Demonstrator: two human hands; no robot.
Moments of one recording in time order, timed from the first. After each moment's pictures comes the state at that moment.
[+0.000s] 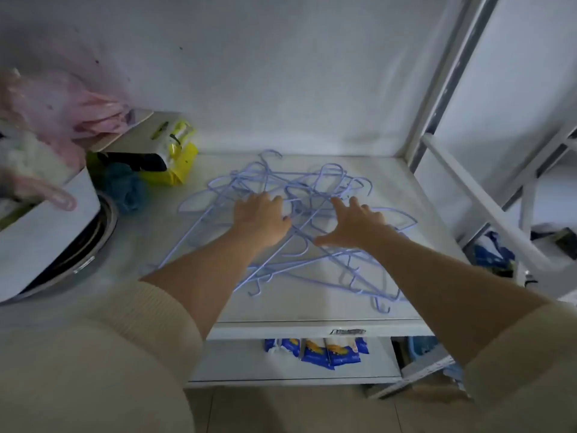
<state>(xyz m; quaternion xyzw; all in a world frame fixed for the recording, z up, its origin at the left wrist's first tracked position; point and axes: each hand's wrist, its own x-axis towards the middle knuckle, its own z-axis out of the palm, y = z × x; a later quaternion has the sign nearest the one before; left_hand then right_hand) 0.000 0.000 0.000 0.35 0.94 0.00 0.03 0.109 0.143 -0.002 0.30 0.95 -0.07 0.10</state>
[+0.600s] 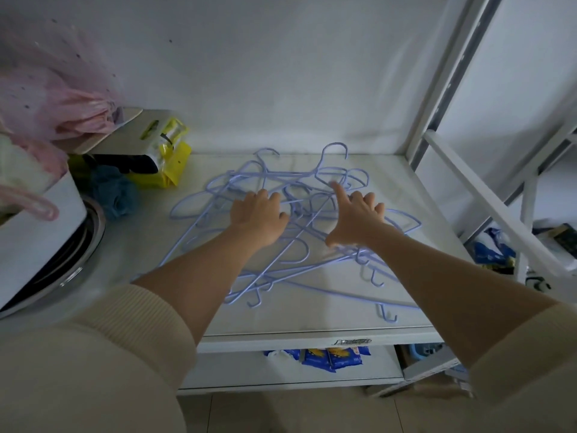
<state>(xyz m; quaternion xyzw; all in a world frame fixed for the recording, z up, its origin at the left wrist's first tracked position) -0.020 0.008 -0.009 0.36 0.93 0.01 0.04 0.092 0.155 -0.012 0.31 0.95 -0.08 0.05</state>
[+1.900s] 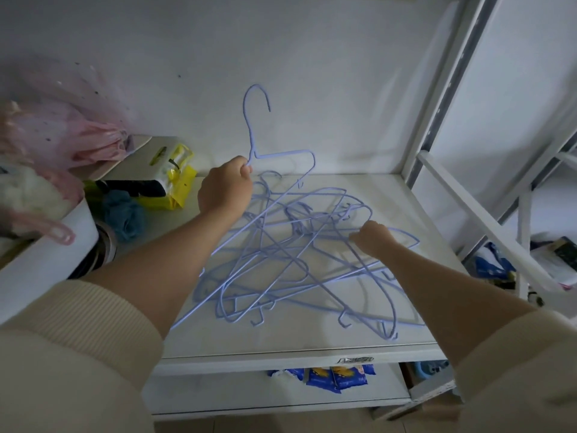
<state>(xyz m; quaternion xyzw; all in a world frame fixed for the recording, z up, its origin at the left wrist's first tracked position) -0.072 -0.009 0.049 0.22 0.92 0.30 -0.10 0.095 0.199 -0.028 0.44 0.87 -0.23 0.04</state>
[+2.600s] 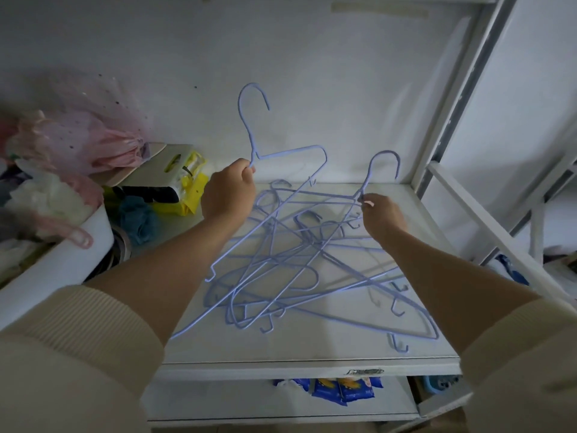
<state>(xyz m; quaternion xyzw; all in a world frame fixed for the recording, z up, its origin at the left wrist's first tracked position) -0.070 -0.023 0.061 0.20 0.90 0.36 -0.12 0.078 0.191 0.018 0.43 0.83 -0.31 -0.17</state>
